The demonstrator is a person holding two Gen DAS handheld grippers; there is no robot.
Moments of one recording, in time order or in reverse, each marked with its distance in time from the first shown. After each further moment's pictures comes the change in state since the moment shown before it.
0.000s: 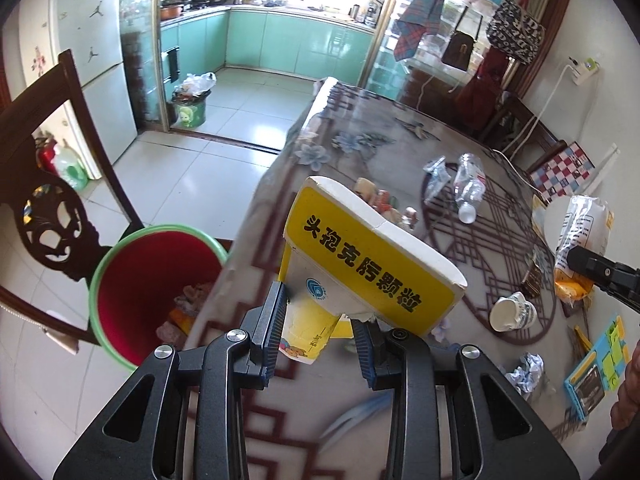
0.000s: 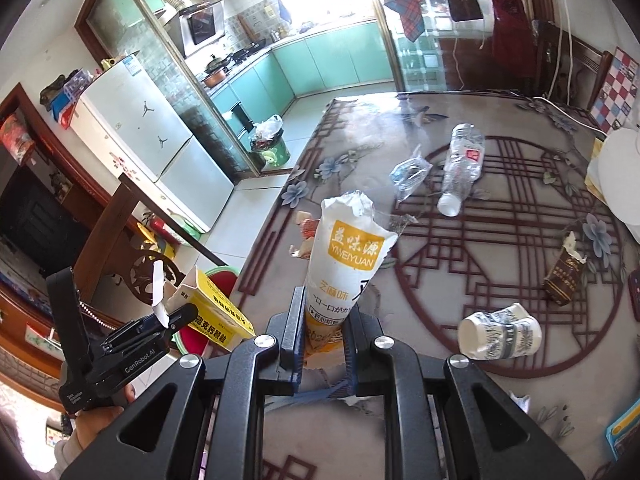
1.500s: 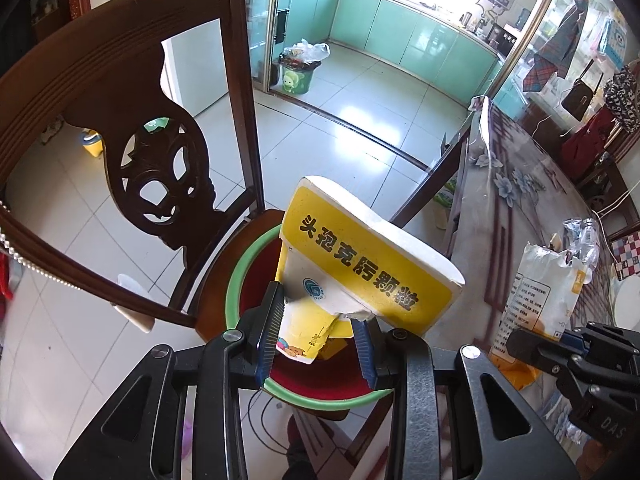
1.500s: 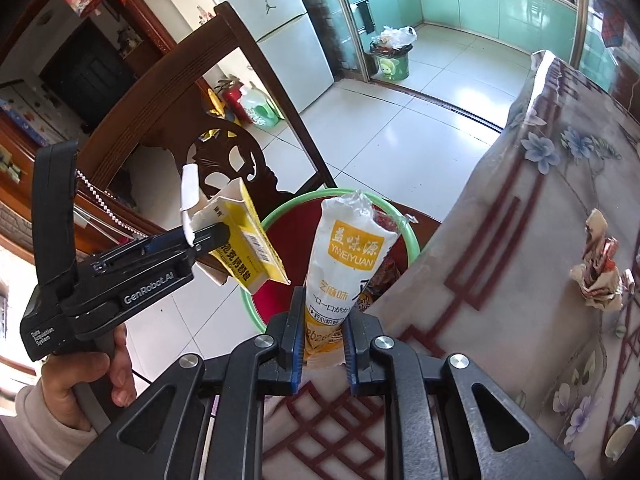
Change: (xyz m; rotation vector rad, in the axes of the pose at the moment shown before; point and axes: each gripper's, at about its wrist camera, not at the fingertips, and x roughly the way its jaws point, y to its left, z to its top) left arm 0.023 0.208 0.009 -0.244 0.069 0.198; right arm 0.236 0.234 -0.029 -0.384 0.334 0.171
